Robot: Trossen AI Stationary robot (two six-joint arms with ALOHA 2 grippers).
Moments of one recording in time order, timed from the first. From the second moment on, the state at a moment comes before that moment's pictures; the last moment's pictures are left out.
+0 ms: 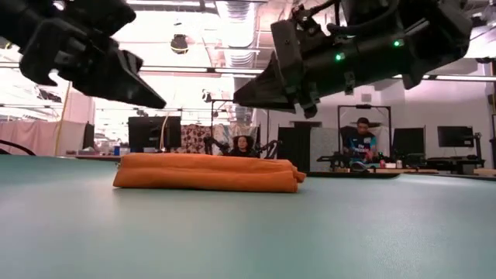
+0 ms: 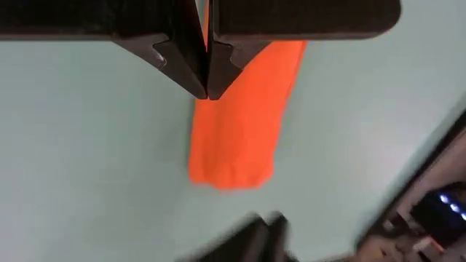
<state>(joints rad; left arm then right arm) -0.49 1.33 0.48 0.30 -0.65 -0.09 0.26 1.82 0.76 0.88 0.58 0.21</state>
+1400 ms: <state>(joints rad) -0.25 1.87 0.15 1.29 -0.49 -0.31 0.16 2.16 0.79 1.11 0.45 0.29</state>
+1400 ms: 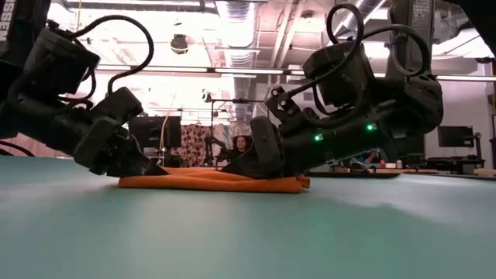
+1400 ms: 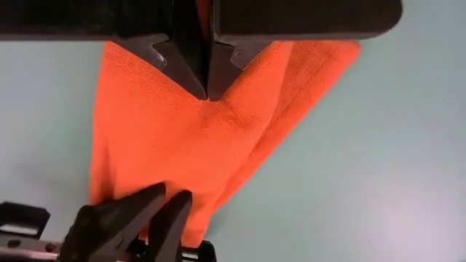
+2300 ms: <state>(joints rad) -0.19 0.51 0.37 0.14 -0.40 -0.13 0.27 0.97 0.77 0.29 0.31 -0.16</state>
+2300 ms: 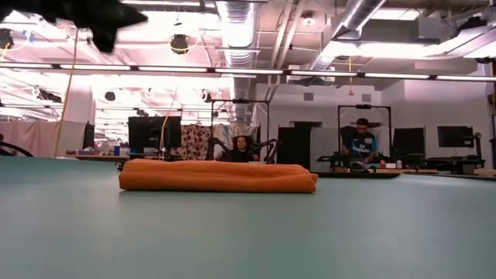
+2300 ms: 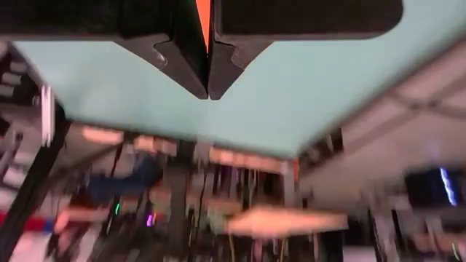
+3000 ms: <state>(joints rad) -0.19 0.02 0.03 0.03 -0.48 -0.18 0.35 0.28 0.01 0.65 0.57 -0.07</state>
